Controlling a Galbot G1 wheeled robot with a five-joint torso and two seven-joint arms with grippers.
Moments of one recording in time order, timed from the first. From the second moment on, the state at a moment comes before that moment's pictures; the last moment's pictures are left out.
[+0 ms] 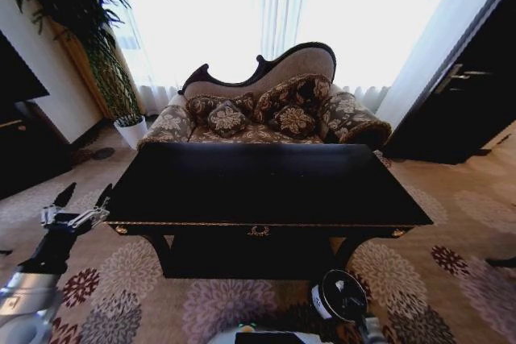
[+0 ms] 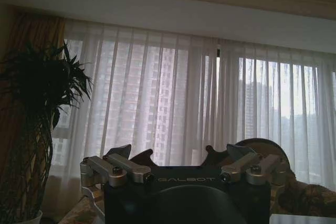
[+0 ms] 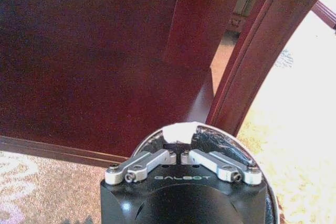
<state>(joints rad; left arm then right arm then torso) 1.73 -1.33 -1.30 -2.28 -0.84 0.00 0.46 -1.34 1.25 0.68 0.83 0.04 0.37 -0.21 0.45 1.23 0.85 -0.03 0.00</state>
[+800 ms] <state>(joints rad) 1.73 -1.35 -1.29 -2.29 -0.82 0.01 0.46 -1.31 1.24 0.66 0.82 0.04 0.33 -0.19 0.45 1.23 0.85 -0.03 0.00</state>
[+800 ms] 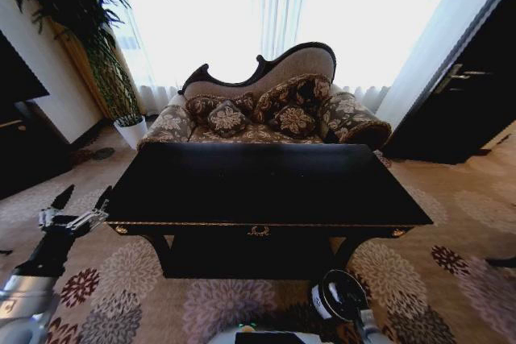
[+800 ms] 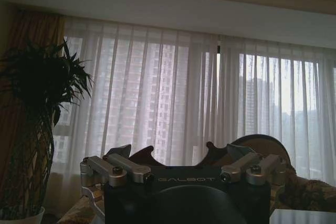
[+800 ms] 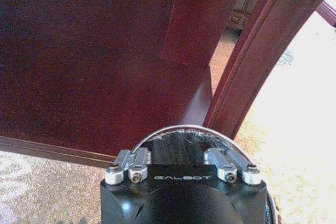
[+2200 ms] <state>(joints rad) 1.72 -1.34 -1.27 -2.31 -0.82 0.01 0.46 -1.67 1.29 1.30 1.67 0.46 0.28 -0.92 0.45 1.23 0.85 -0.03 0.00</state>
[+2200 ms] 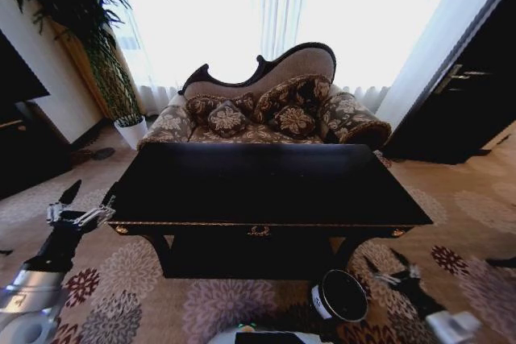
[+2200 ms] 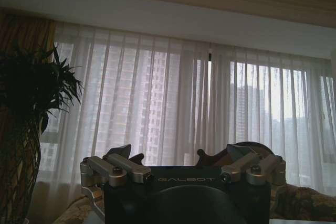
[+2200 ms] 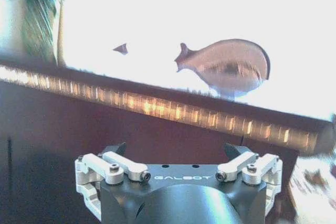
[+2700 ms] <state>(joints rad) 1.72 -1.35 -1.28 -2.32 -0.84 0.01 0.44 -1.68 1.26 1.44 1.88 0.72 0.17 -1.00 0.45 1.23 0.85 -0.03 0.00</state>
